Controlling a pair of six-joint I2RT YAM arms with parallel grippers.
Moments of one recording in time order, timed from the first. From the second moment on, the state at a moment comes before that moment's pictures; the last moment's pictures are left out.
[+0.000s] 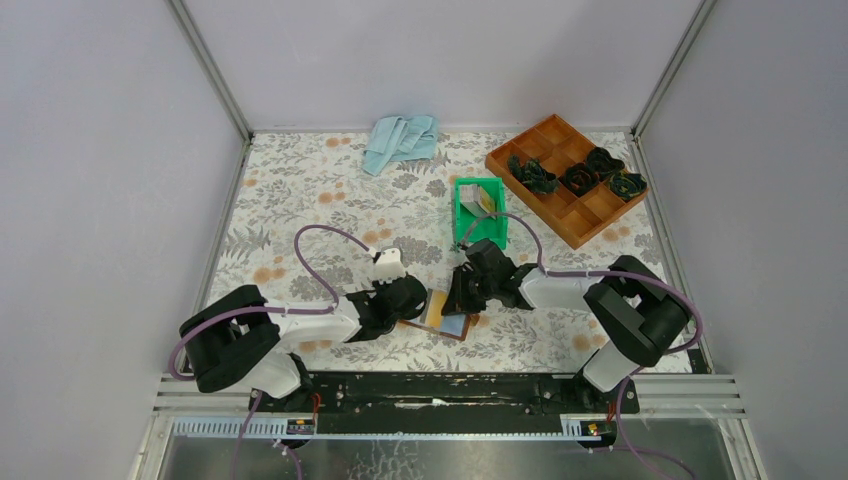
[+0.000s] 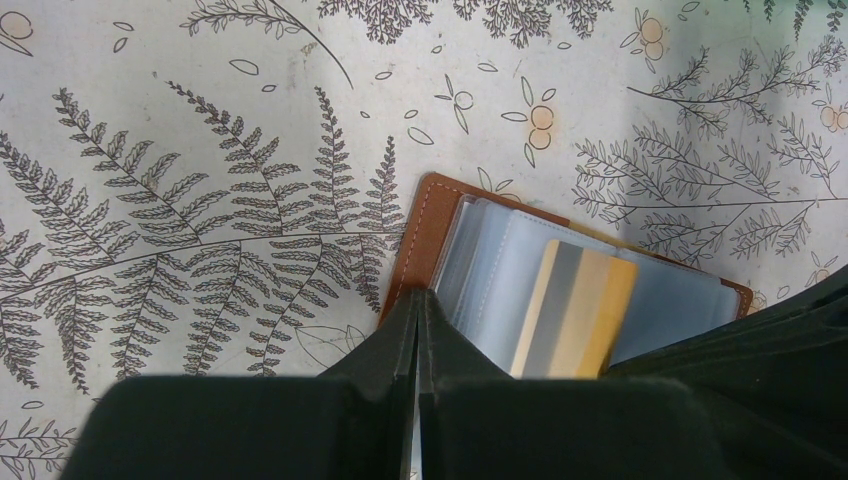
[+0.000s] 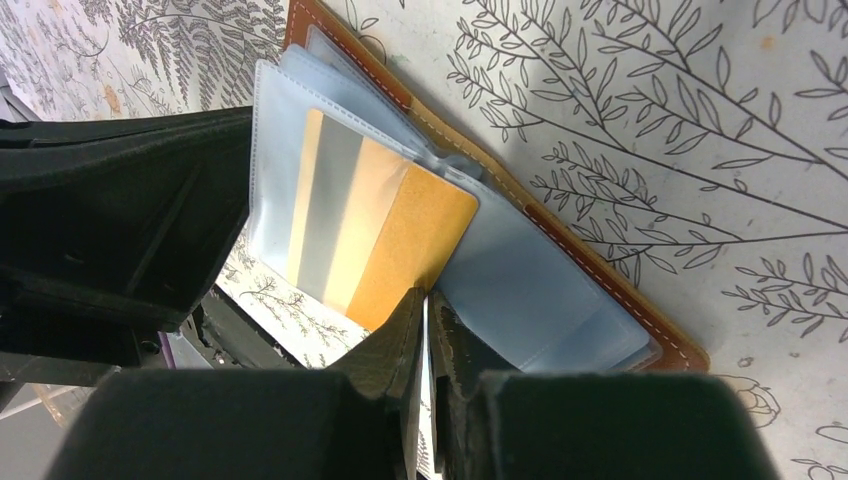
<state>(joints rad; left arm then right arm) -1.01 1.46 0.53 -0.02 -0.51 -0.98 0.77 1.61 0.66 0.05 -0.33 0.79</state>
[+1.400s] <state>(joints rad) -1.01 1.46 0.53 -0.02 -0.51 -0.98 0.80 1.65 0.71 0.08 -0.33 0.79</state>
